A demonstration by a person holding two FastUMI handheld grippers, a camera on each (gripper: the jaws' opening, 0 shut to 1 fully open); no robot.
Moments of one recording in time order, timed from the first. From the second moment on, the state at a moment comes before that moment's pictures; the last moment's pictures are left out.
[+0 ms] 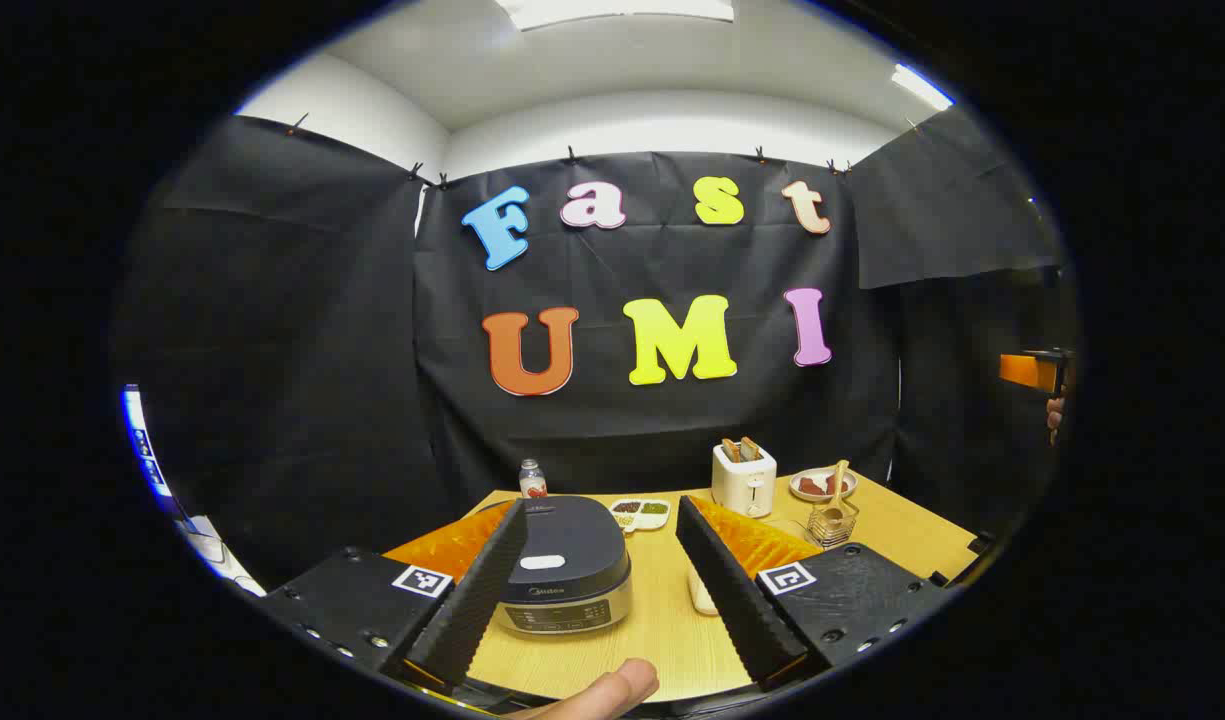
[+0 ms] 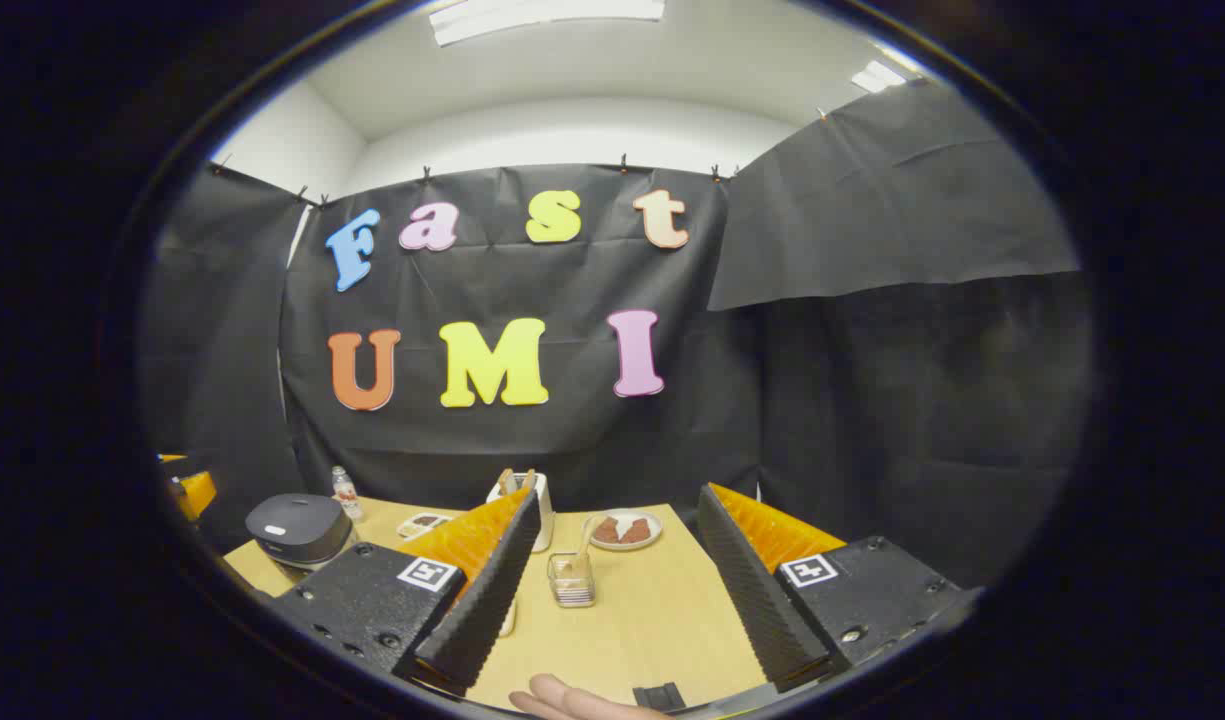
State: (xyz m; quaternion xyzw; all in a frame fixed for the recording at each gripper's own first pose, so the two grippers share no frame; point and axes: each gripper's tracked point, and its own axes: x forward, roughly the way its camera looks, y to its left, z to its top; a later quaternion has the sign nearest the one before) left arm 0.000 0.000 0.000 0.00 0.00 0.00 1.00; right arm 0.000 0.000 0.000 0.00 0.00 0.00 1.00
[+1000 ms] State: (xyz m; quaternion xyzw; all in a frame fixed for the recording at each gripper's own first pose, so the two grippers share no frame) left arm 0.064 0.054 -0.025 -0.03 0.00 0.02 1.00; right arm 0.005 0.000 -0.028 0.01 0.01 0.03 1.00
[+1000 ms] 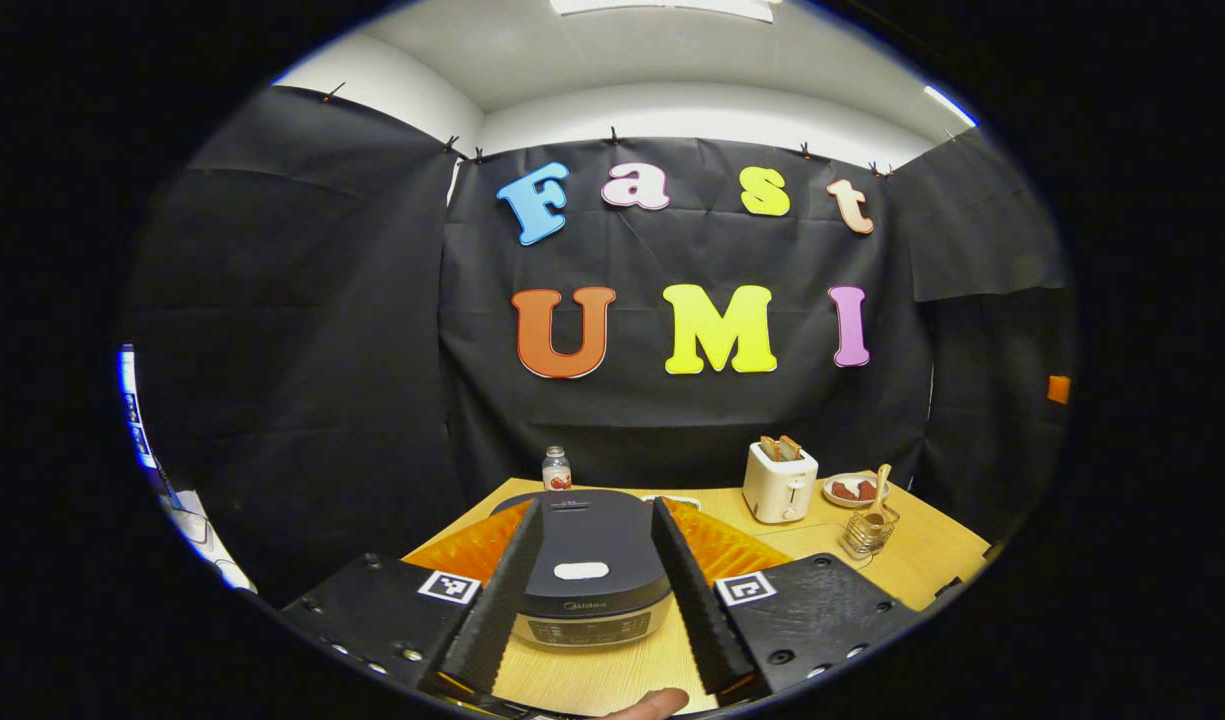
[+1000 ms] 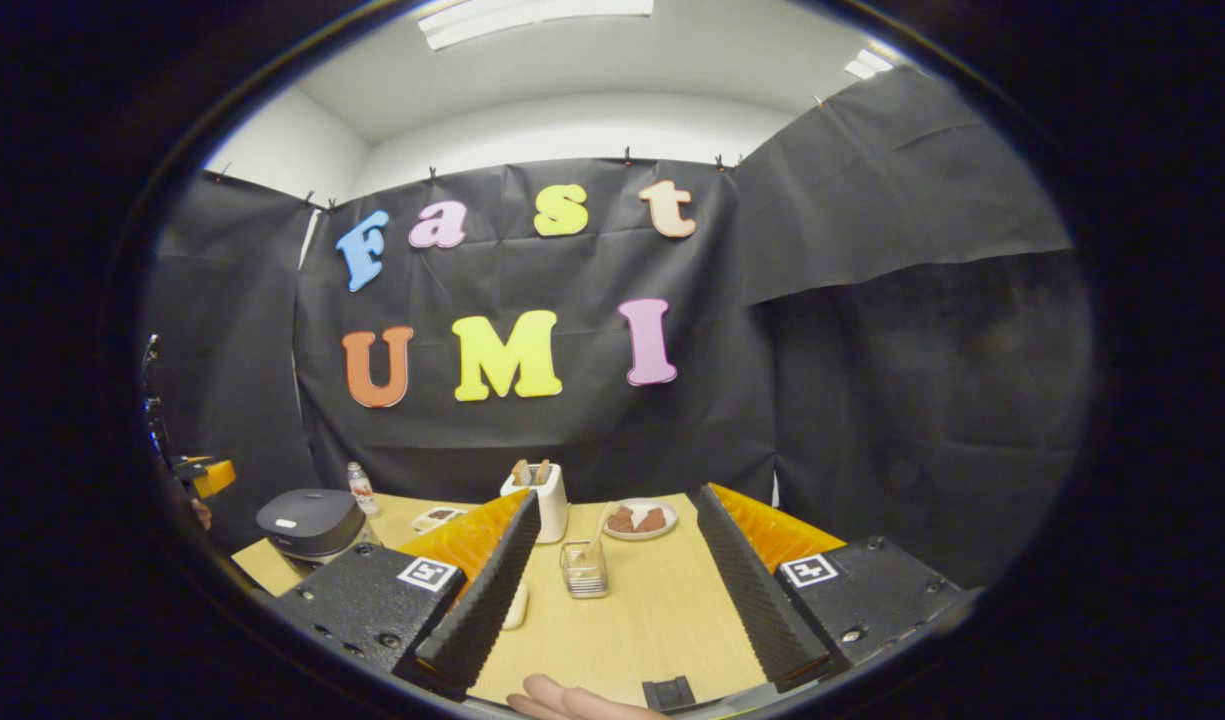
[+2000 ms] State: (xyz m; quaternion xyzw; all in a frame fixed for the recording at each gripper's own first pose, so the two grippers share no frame) left arm 0.140 0.057 -0.159 -0.13 0.22 -0.01 0.97; right arm 0.071 0.026 -0.094 0.07 0.06 0.07 0.99
